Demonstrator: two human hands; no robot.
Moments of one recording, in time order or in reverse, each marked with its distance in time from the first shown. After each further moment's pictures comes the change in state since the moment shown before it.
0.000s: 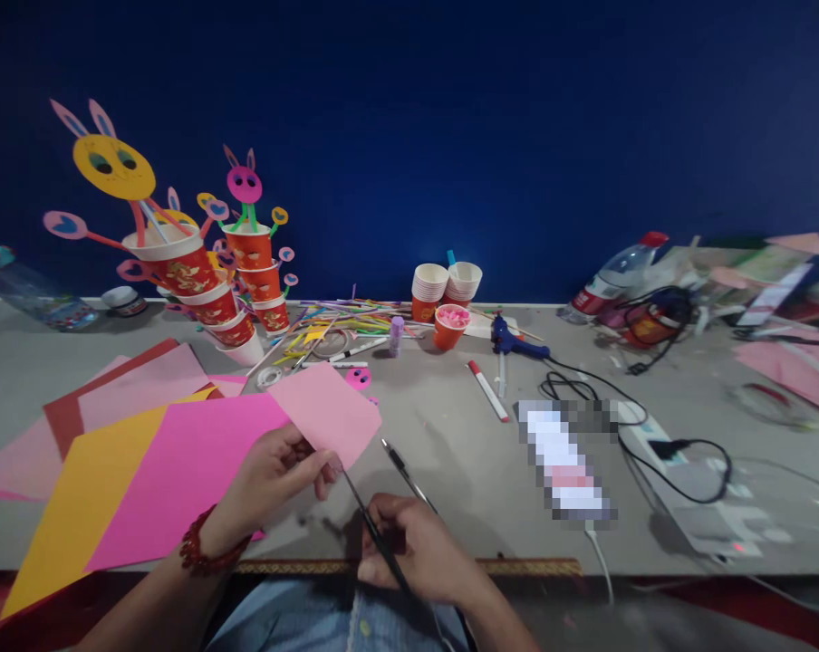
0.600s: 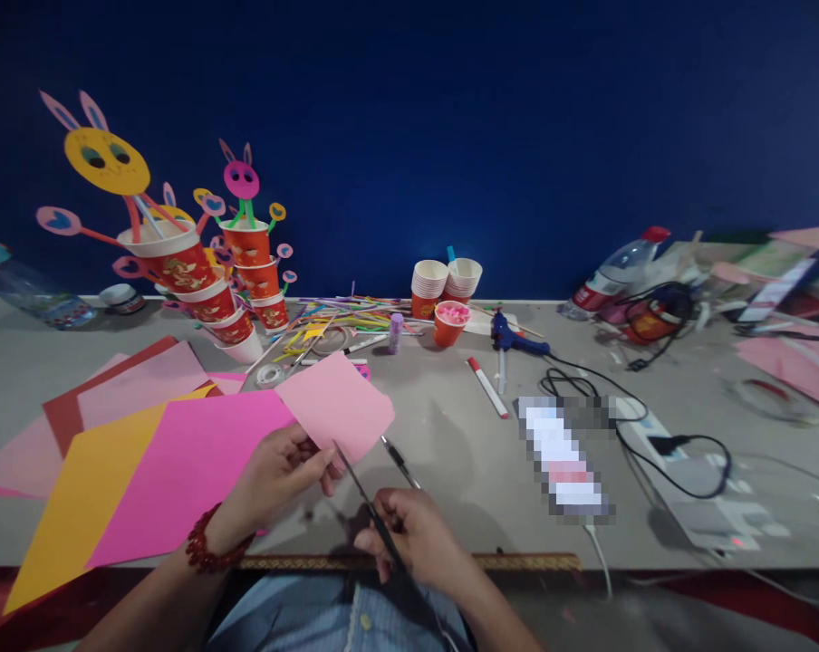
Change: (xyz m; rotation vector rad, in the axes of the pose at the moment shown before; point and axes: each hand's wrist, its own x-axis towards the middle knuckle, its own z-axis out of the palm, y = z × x) left_hand 0.000 -0.011 0.002 0.027 -0.030 0.016; right_hand 0.007 0.015 0.005 0.067 0.109 0.118
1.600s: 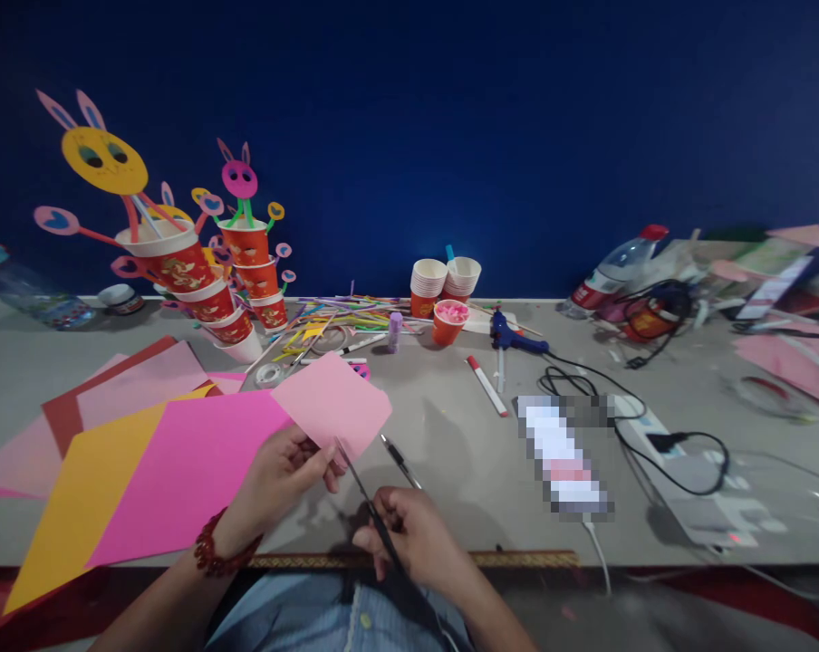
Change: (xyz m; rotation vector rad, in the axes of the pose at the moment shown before) left_hand 0.000 -0.001 0.008 -0.069 0.061 -0.001; right_hand -0.002 -0.002 0.005 0.012 0.039 0.024
